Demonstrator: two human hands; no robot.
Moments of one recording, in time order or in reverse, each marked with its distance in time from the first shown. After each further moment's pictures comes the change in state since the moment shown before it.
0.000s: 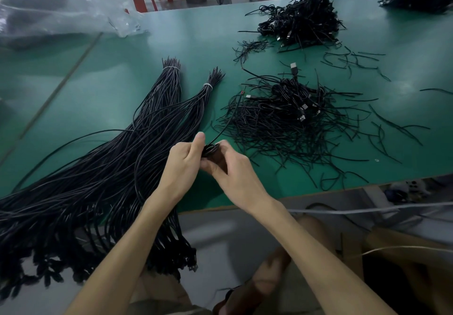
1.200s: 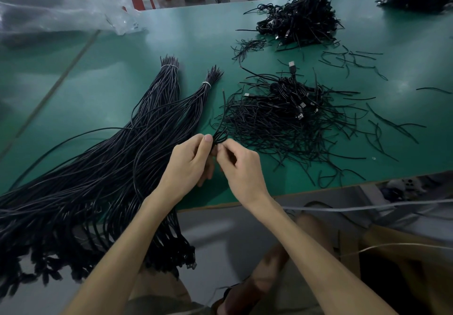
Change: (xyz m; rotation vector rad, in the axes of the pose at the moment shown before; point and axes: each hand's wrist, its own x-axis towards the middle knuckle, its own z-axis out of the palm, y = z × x) left_hand -0.007 0.004 0.002 0.034 -0.110 0.113; right_hand -0.001 0.003 0.000 -0.028 0.235 -0.051
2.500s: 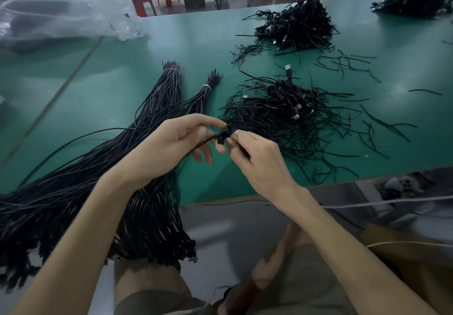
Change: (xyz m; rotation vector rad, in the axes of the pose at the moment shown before) left_hand 0.003 0.064 -0.055 -0.134 -0.370 0.044; right_hand -0.005 -0.037 -0.054 -0.282 -0.052 -0.297
